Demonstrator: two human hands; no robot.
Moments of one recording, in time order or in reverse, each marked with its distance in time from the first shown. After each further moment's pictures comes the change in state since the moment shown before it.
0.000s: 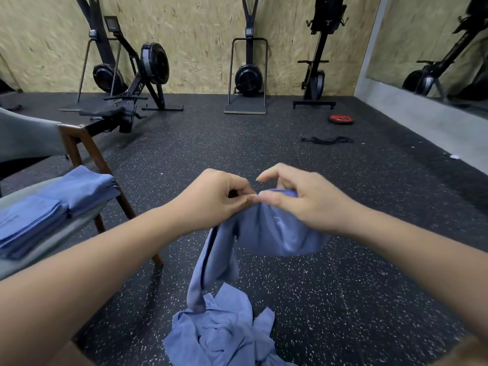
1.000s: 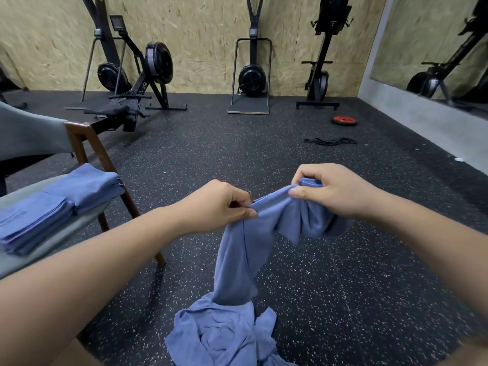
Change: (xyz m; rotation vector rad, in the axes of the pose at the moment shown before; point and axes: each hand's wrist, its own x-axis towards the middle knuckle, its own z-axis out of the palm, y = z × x) left_hand -0.003 -0.027 0.008 0.084 -0.200 -0.048; right_hand 0.007 0.036 -0.032 -0.126 -0.074 0.062
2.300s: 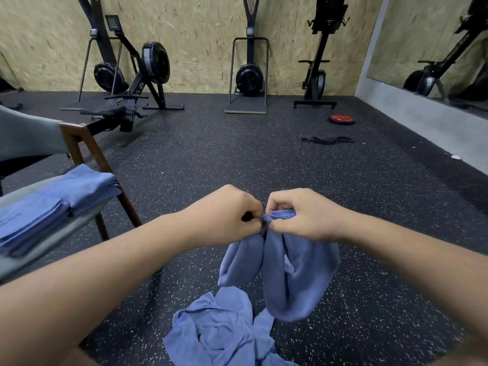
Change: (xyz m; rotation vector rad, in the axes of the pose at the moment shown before) left_hand -0.002 0.039 0.009 0.135 -0.003 0.131; right_hand -0.007 -0.023 0.049 0.123 -0.147 -0.014
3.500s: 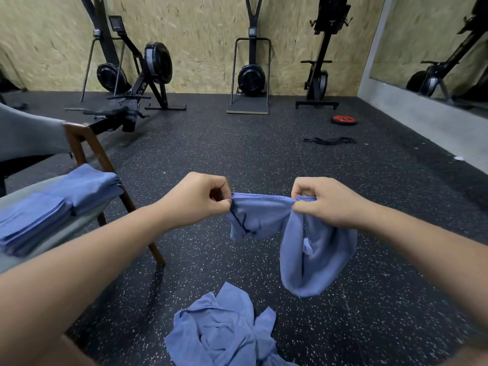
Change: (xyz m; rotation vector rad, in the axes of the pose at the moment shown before) left_hand -0.016 -0.053 -0.015 -0.165 0.162 -0.310; right_hand 0.001 0.034 -0.029 -0.119 0.127 0.069
